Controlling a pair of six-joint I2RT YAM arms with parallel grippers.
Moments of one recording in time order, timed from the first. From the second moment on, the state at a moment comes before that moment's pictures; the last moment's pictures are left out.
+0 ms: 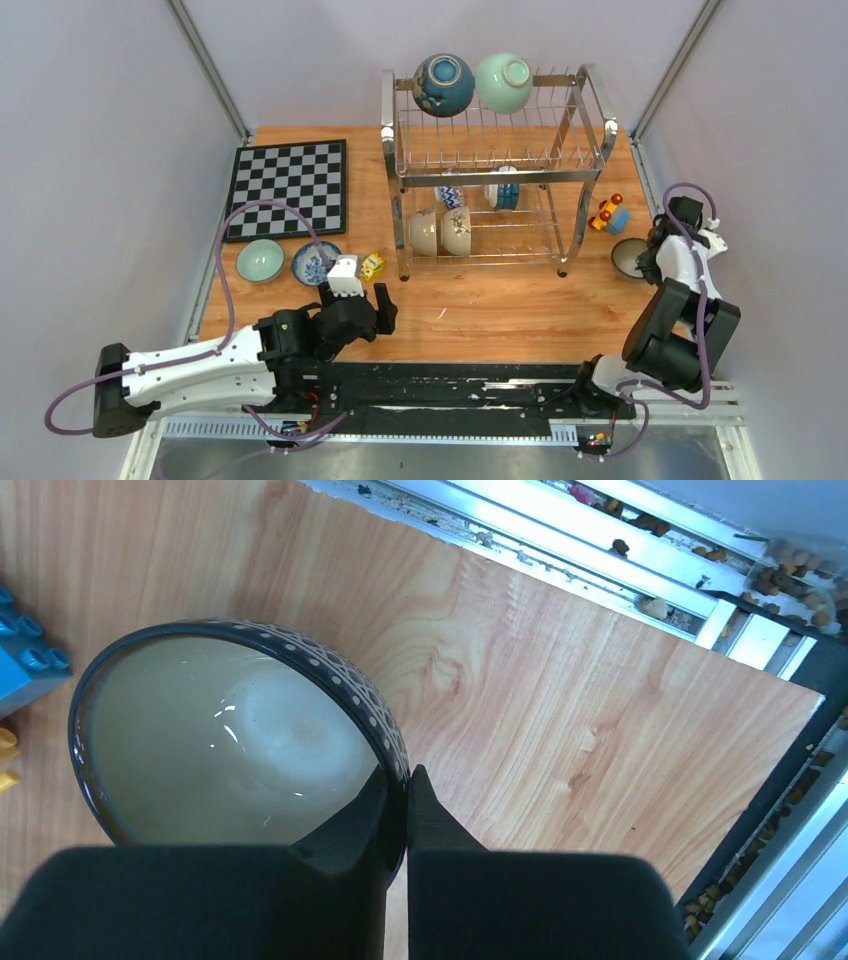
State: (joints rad) left arm -1.21 0.74 0.54 -0.58 -0.68 -0.93; right arm -0.48 1.40 0.92 -0.60 0.36 0.65
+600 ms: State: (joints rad) left arm -1.21 0.74 0.54 -0.56 -0.69 -0.93; right arm -0.50 1.50 0.95 -0.56 0.23 0.59
